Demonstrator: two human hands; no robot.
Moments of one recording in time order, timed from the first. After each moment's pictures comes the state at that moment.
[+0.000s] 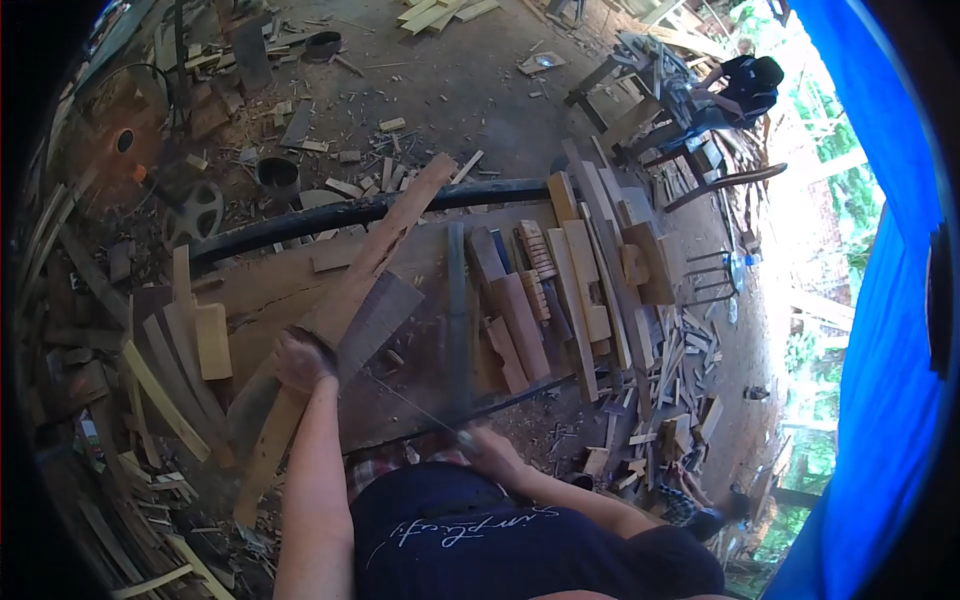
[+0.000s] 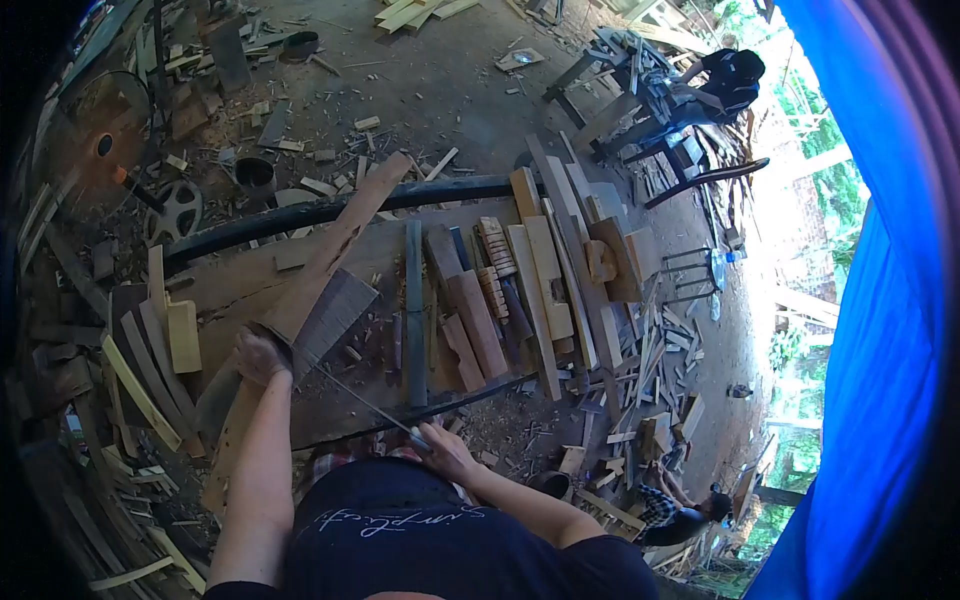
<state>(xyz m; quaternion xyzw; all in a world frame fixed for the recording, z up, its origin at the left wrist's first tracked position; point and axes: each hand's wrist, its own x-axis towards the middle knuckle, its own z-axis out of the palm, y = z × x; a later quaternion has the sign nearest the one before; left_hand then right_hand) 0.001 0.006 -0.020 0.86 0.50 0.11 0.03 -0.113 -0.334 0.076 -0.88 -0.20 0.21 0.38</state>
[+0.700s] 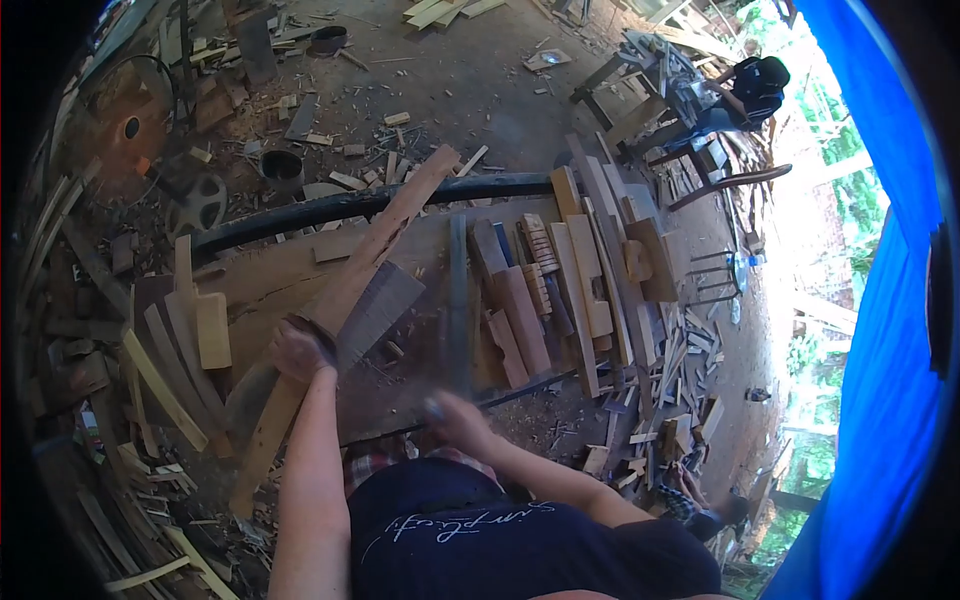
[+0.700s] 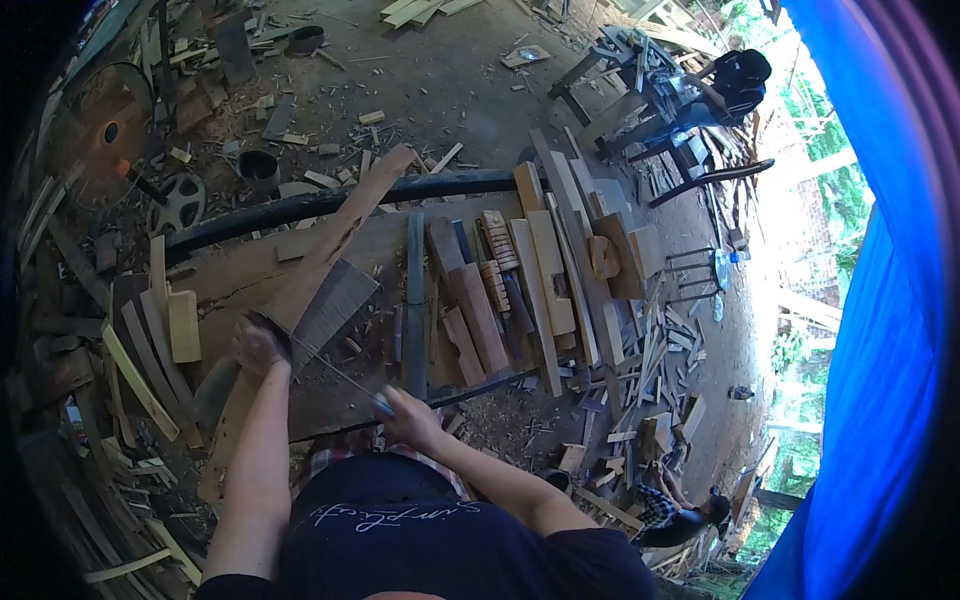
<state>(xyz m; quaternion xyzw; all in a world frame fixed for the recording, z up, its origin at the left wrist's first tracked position) -0.003 0.013 -0.043 0.87 0.48 0.12 0.04 -0.072 -0.278 0.073 -0.86 -0.17 0.22 0.42</state>
